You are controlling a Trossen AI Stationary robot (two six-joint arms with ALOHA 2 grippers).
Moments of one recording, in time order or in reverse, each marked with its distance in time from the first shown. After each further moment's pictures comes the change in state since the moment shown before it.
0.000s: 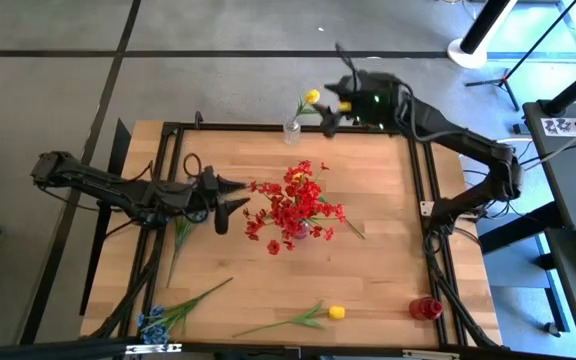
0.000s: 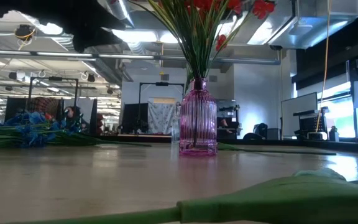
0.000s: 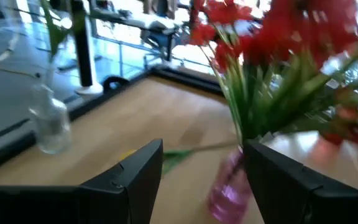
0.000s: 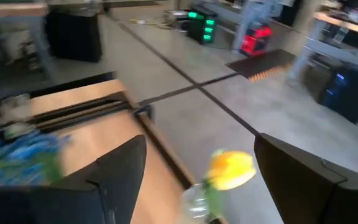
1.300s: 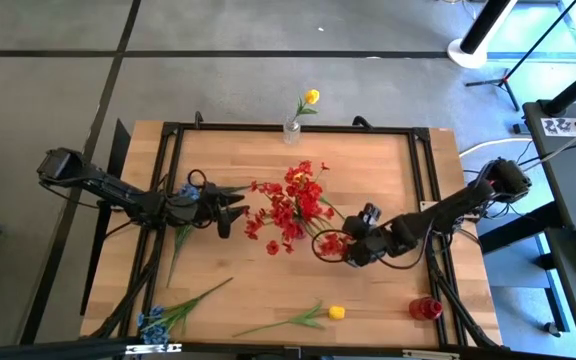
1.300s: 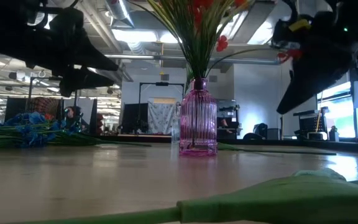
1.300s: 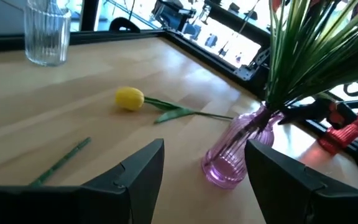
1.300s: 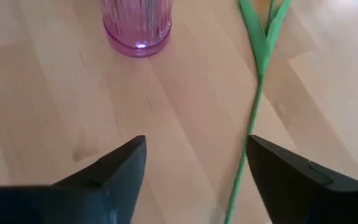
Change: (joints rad) left arm -0.027 0.160 -0.287 0.412 -0.051 -0.314; right arm 0.833 -0.024 -0.784 -0.104 0.345 0.799
